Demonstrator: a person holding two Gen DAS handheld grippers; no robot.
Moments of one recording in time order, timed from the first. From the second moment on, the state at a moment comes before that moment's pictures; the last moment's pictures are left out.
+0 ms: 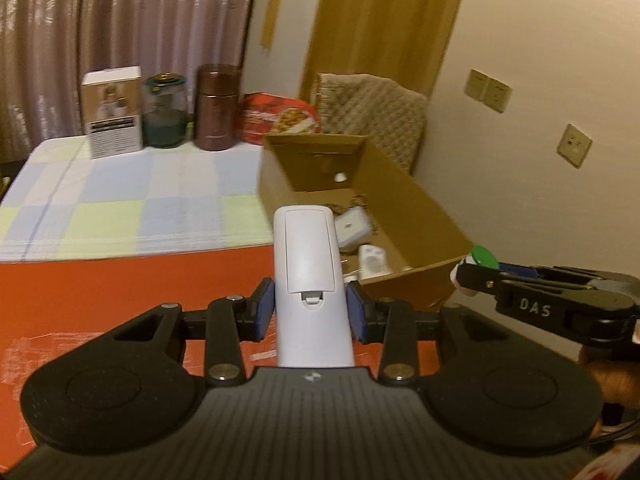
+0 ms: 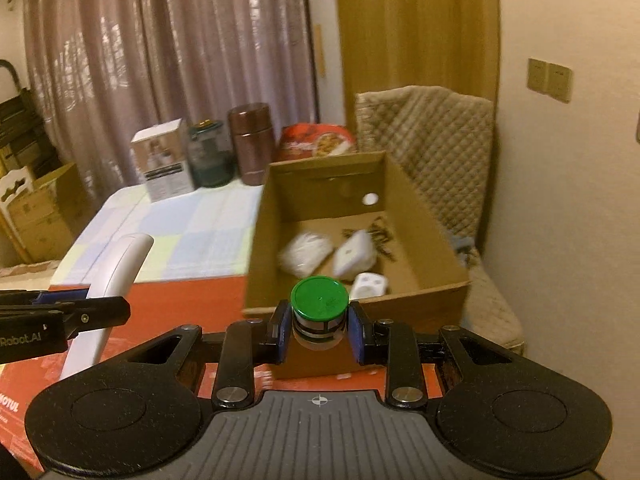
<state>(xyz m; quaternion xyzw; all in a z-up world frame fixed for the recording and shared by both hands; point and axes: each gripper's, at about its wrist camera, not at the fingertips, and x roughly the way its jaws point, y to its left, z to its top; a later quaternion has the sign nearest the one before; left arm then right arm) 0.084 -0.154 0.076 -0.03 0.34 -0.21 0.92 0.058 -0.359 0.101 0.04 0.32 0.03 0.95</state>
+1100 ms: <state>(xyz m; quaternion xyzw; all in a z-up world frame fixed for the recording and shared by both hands) 0.208 -0.266 0.054 -0.01 0.36 -0.23 0.90 0.169 -0.430 0.090 0.04 0.34 0.02 0.94</state>
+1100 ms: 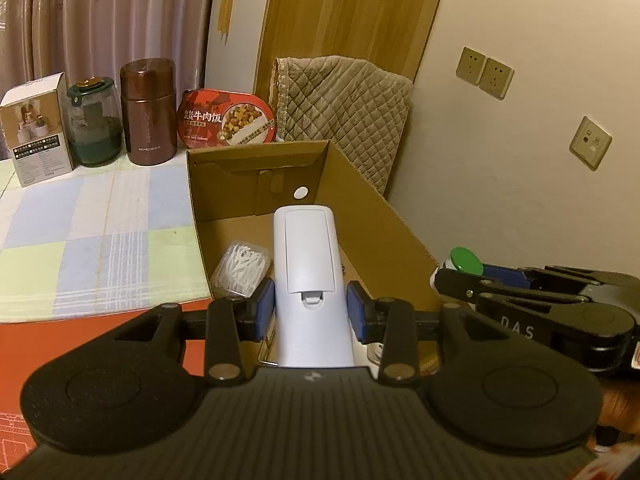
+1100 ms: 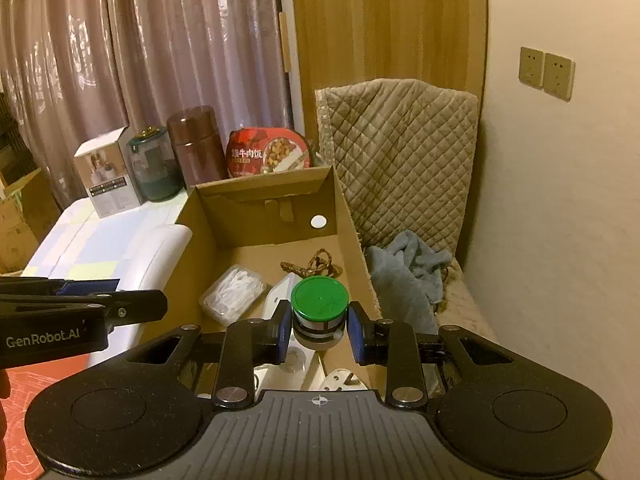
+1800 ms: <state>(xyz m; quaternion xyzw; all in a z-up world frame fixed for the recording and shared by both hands) 0.236 -0.268 0.034 -0.02 0.38 -0.22 0.90 0.193 -0.427 0.072 0.03 0.36 0.02 0.93</state>
